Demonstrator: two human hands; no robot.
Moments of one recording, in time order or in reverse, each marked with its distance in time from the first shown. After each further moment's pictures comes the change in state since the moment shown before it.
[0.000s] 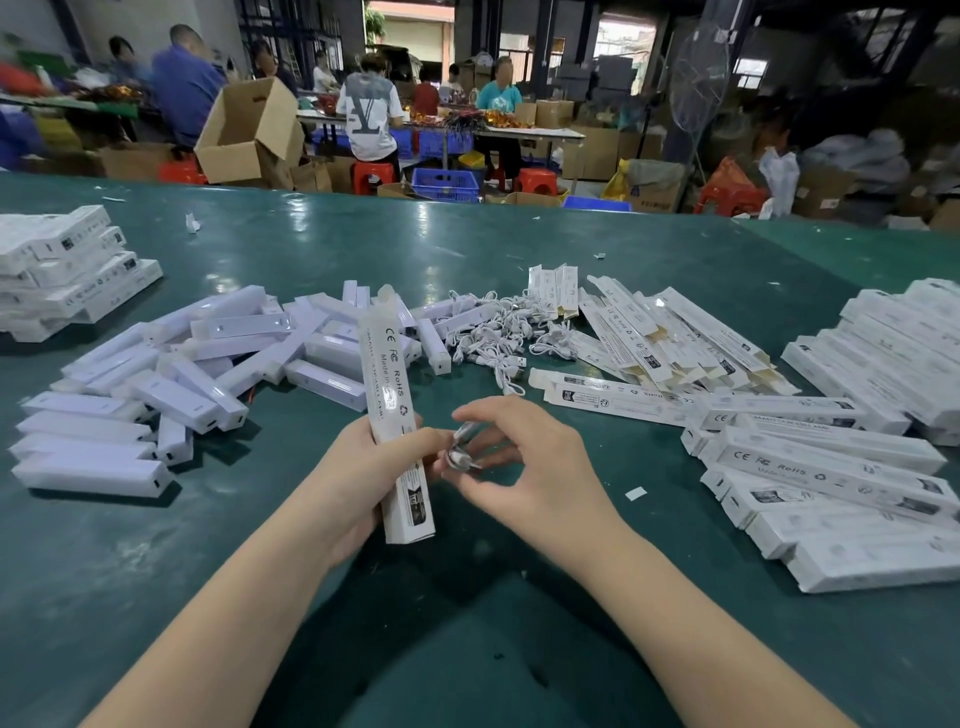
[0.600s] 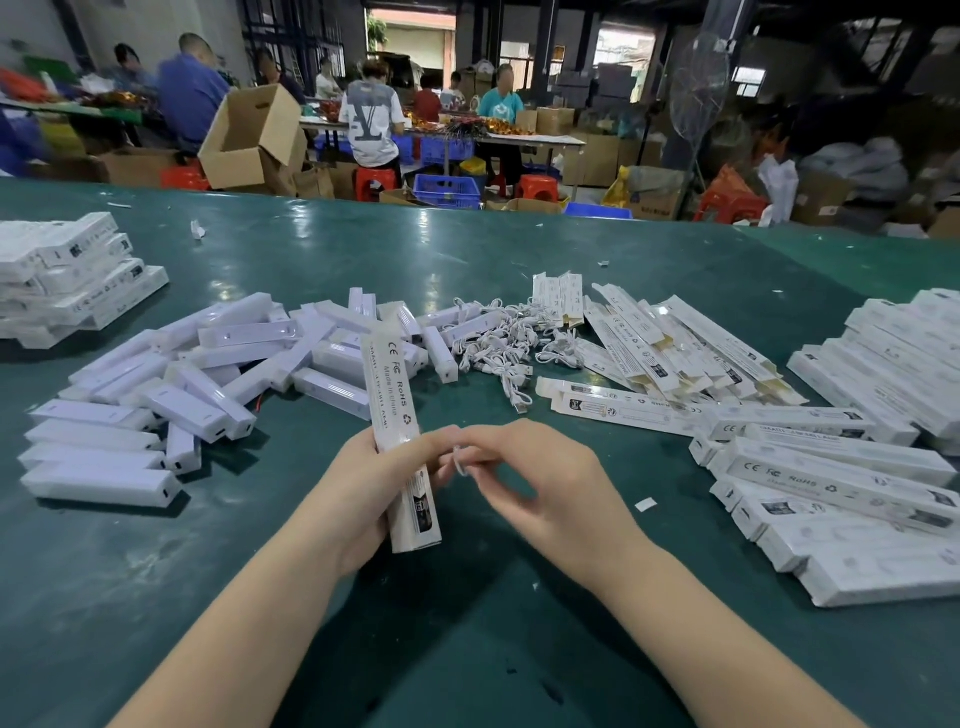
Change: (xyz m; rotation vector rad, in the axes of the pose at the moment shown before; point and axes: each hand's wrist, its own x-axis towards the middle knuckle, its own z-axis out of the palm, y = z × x) left_hand -0.002 0.005 0.002 -0.108 0.029 -0.054; right_hand 0.000 -0.004 -0.008 -0.231 -0.023 -0.338
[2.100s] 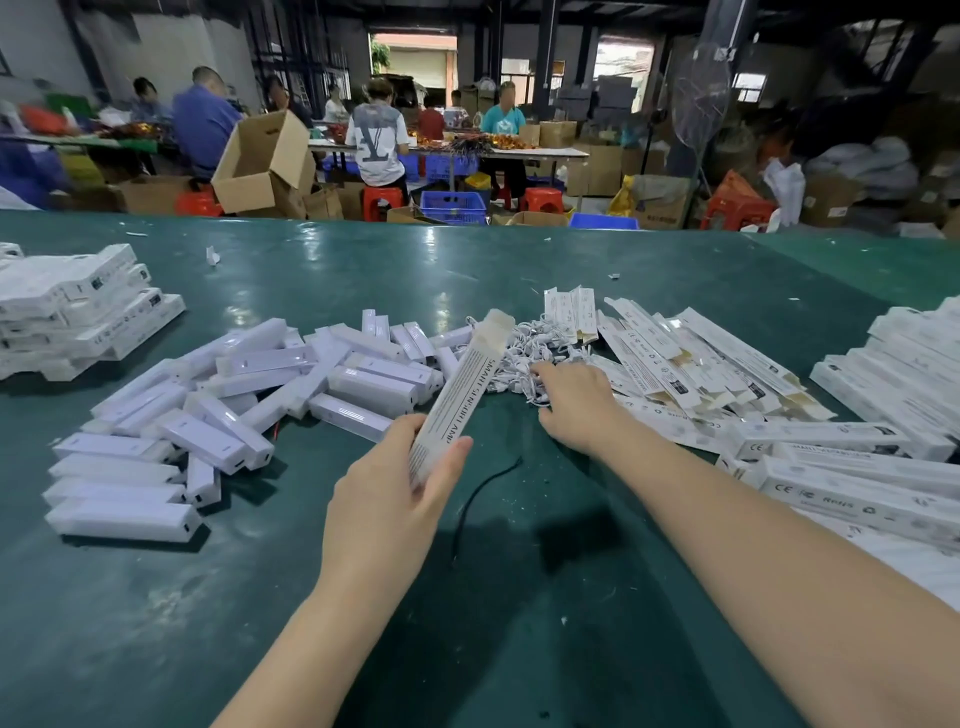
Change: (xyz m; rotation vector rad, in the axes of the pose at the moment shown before) left_hand -0.003 -0.010 -0.011 0.912 0.334 0.502; right_hand 0.071 0.128 0.011 -0.659 -0.475 0.622
